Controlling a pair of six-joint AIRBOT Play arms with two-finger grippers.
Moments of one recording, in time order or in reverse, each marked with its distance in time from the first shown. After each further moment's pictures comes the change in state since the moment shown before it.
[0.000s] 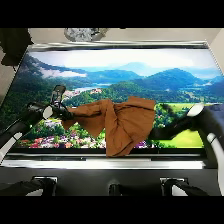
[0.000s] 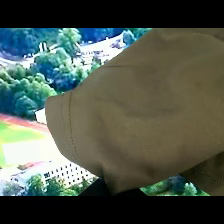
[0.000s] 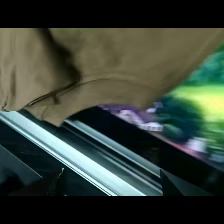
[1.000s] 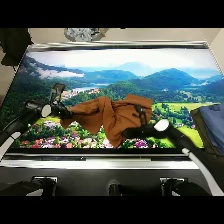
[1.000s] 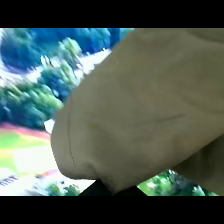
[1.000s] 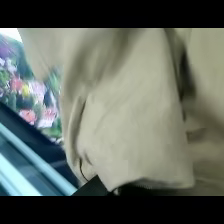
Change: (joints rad) left arm 0.000 0.023 0.060 0.037 -0.045 0.031; right arm 0.402 0.044 -0.026 0.256 -0.562 -0.035
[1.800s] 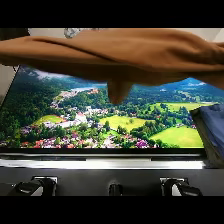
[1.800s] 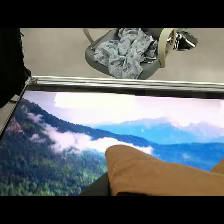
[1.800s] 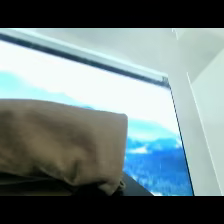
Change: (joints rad) left arm 0.167 0.415 0.594 0.051 -0.202 -0.035; right arm -0.508 0.447 0.880 -0.856 0.421 0.129
